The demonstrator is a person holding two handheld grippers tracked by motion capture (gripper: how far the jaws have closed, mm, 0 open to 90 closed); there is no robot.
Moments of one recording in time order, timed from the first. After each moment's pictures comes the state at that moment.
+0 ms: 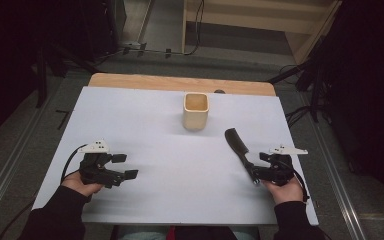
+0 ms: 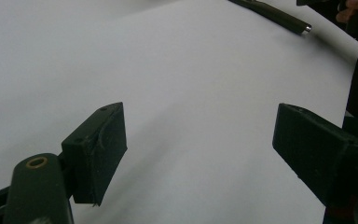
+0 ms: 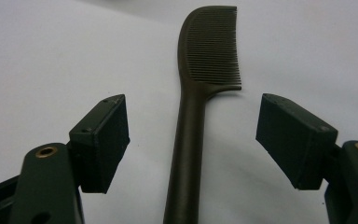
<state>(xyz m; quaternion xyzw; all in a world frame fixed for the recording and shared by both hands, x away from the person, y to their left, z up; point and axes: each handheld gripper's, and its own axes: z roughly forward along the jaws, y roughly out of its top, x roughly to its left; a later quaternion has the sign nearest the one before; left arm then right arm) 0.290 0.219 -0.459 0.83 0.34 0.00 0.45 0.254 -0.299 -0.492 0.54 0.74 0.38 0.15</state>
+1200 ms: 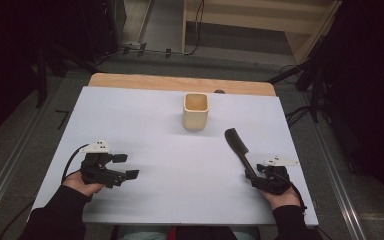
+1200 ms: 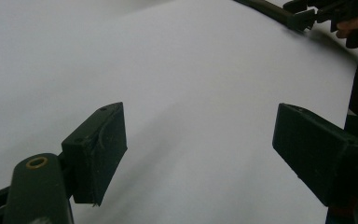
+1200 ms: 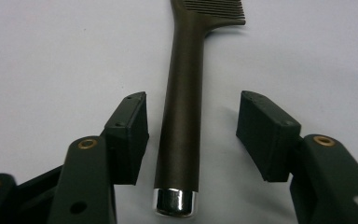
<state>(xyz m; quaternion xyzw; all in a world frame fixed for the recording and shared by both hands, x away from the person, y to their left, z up) 0.290 0.217 -0.460 0.83 0.33 0.00 0.44 0.234 -0.291 -0.518 0.55 0.75 0.32 0.17</state>
